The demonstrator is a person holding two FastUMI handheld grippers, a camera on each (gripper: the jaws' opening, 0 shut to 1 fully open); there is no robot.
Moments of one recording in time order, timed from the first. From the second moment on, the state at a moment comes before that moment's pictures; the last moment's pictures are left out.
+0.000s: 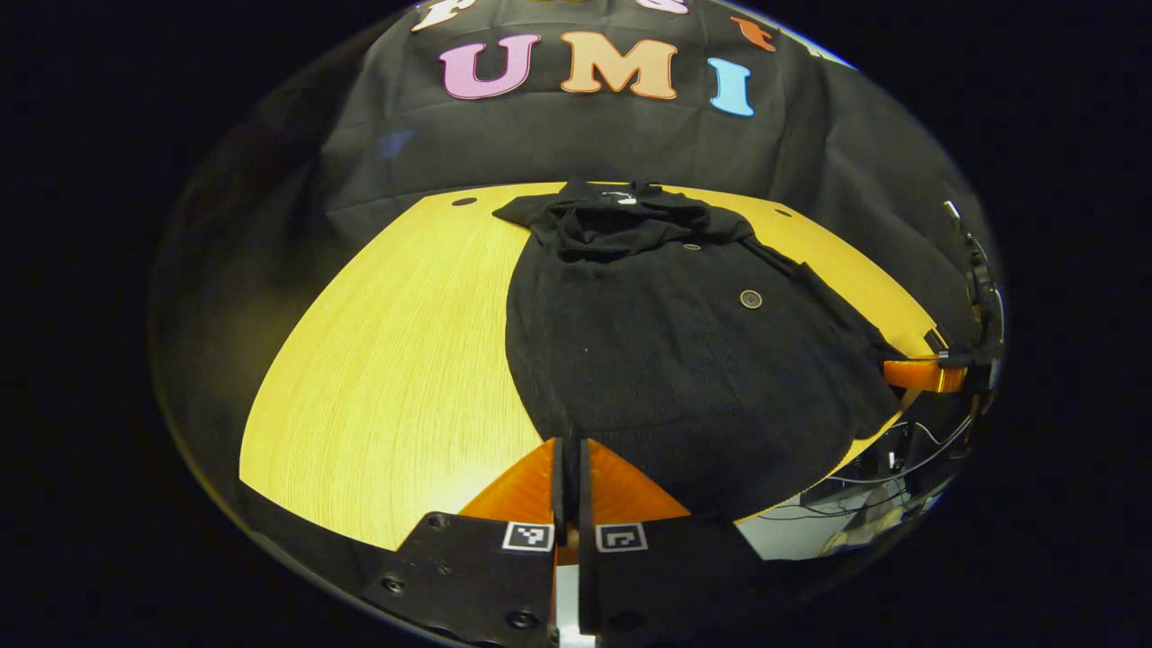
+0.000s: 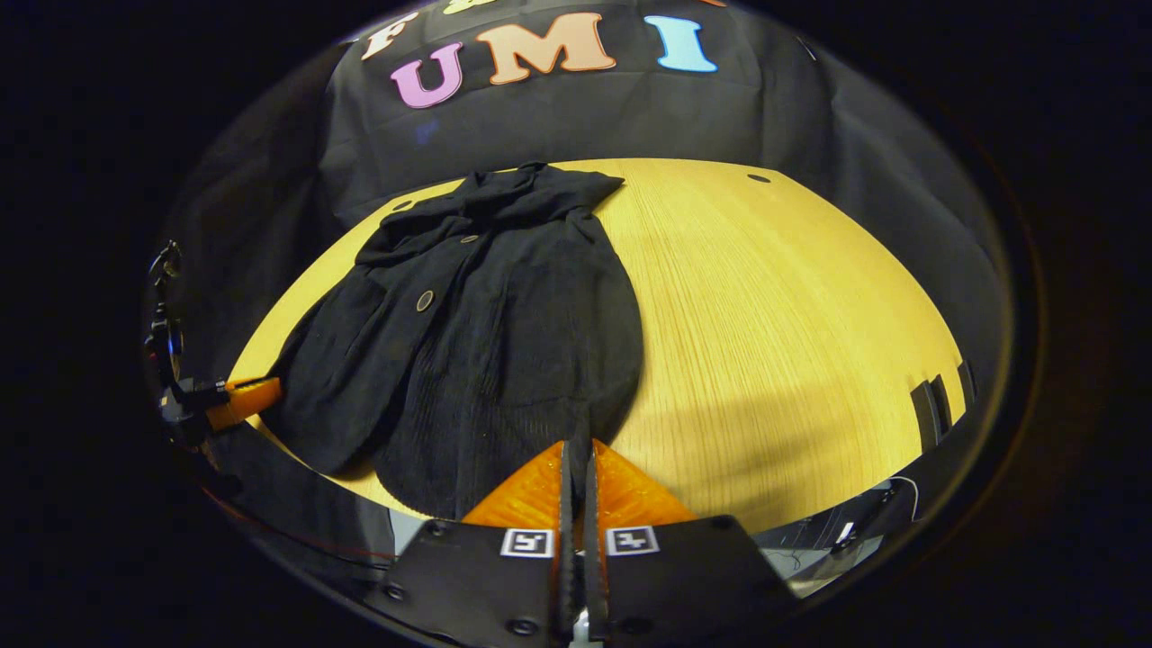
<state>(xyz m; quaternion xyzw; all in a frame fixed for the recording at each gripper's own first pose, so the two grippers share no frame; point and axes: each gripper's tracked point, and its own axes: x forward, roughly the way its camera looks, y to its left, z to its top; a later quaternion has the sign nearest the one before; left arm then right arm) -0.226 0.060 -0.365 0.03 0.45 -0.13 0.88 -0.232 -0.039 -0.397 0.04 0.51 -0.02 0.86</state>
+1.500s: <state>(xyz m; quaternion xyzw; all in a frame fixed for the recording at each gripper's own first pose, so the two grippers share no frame) -0.095 0.050 -0.255 -0.04 0.36 -0.06 0.93 -0.100 -0.018 -0.263 0.05 0.34 0.08 0.94</state>
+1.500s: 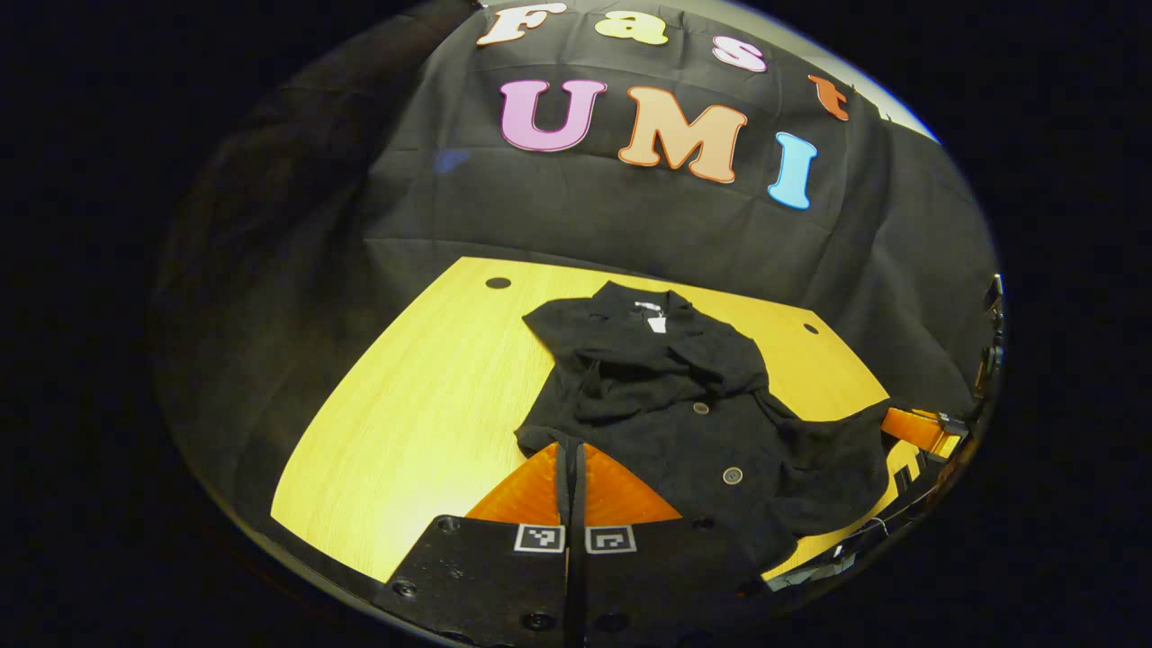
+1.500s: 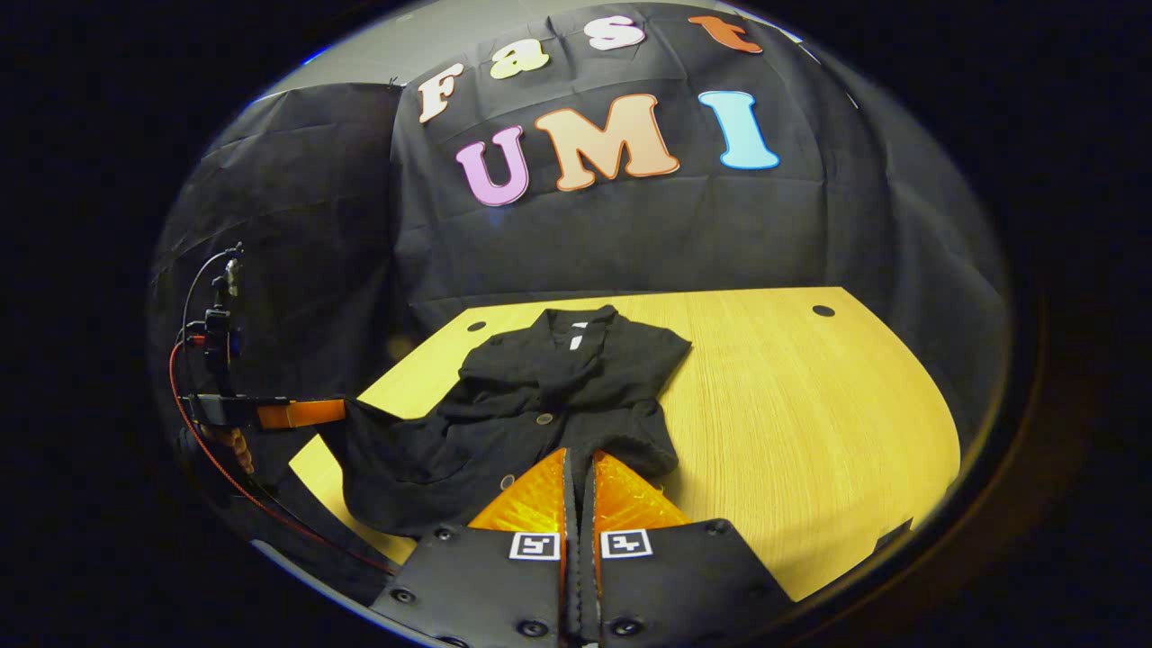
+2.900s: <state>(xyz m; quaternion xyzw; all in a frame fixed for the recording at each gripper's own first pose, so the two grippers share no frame) 0.118 0.054 -0.233 -0.03 0.29 -0.08 0.95 0.107 -0.016 -0.206 0.07 0.26 0.05 0.96</state>
